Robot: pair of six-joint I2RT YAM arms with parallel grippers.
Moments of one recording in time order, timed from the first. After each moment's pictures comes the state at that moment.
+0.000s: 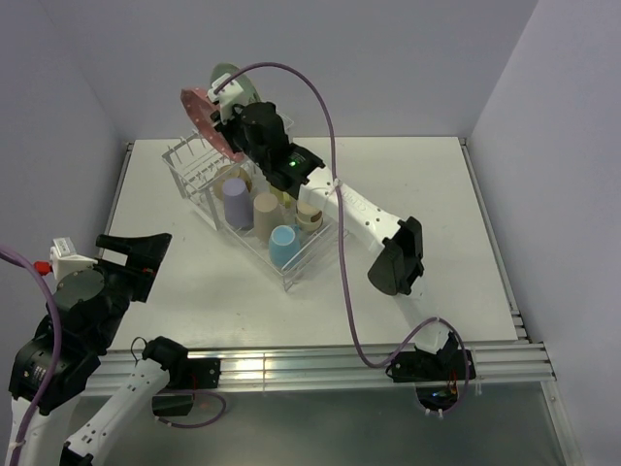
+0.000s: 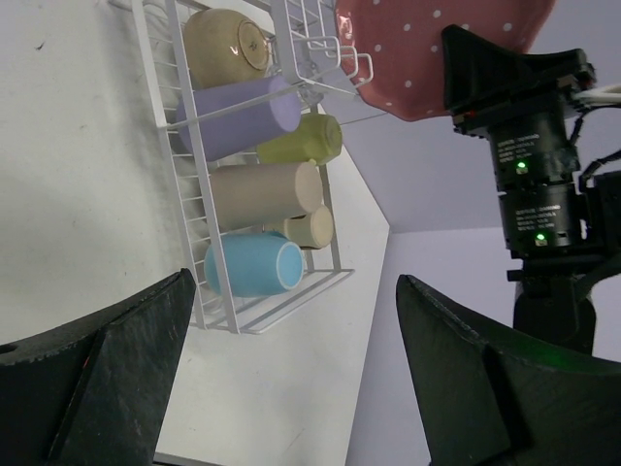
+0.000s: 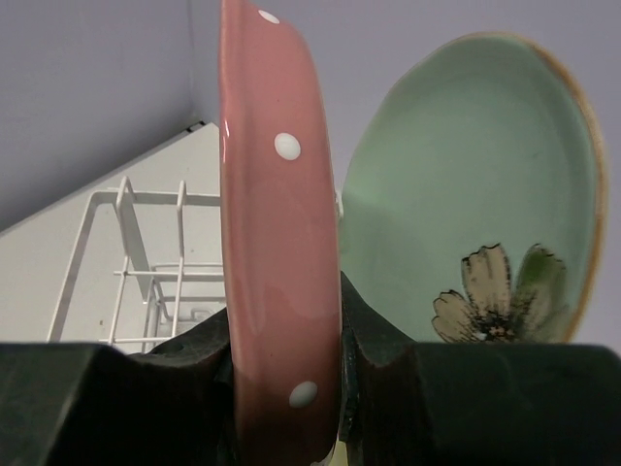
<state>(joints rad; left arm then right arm) -0.44 0.42 1.12 -1.02 -0.39 -1.25 0.86 2.19 2.35 -0.19 0.21 -0.20</state>
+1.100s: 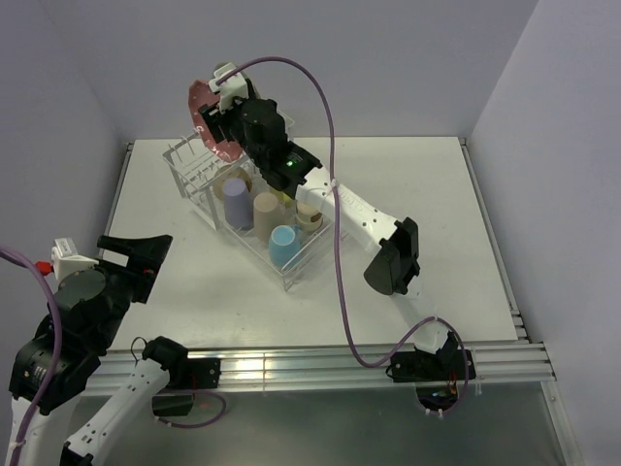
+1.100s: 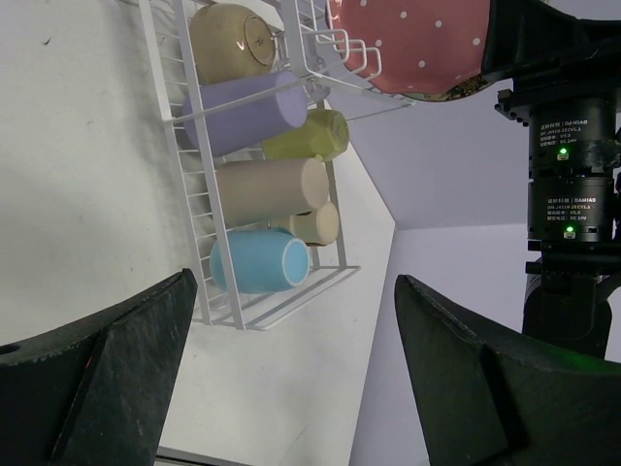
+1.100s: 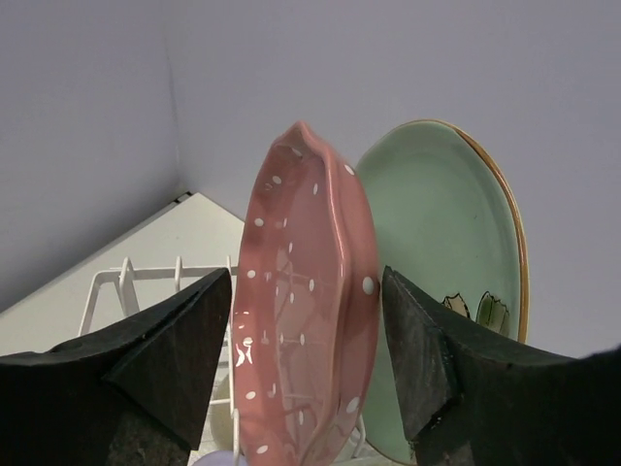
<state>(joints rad) -0.44 0.42 1.12 -1.04 -0.39 -1.25 0.87 2.23 2.41 -0.07 0.28 -0.20</state>
